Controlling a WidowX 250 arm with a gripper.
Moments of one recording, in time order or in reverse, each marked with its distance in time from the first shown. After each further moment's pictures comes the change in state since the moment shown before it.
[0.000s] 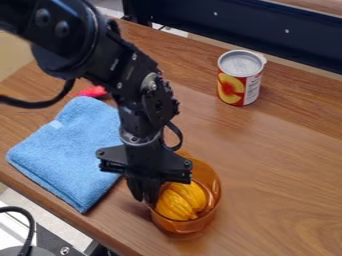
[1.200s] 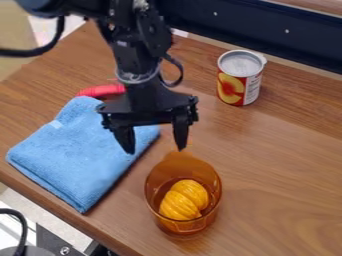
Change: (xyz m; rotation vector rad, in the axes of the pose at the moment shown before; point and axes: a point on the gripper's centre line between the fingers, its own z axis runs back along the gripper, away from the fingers) arm 0.044 0.001 0.043 -0.086 -0.042 0.234
